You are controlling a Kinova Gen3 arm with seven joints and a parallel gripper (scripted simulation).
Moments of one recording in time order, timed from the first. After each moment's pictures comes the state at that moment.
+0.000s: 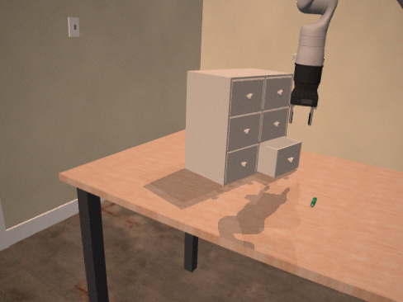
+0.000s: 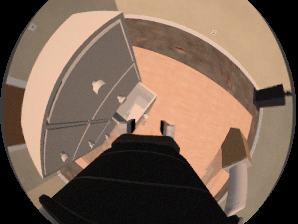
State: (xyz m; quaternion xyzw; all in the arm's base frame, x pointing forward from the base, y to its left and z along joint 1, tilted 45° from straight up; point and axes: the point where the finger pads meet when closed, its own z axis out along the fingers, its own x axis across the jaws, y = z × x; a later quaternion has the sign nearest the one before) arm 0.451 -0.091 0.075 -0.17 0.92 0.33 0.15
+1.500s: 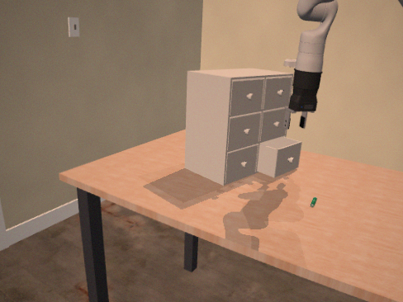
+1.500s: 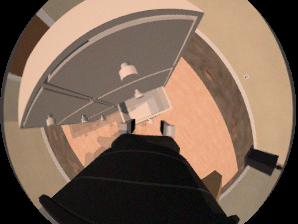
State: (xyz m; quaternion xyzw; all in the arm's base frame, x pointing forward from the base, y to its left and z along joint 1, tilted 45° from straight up) arm 0.470 -0.083 0.061 -0.40 0.84 0.28 0.24
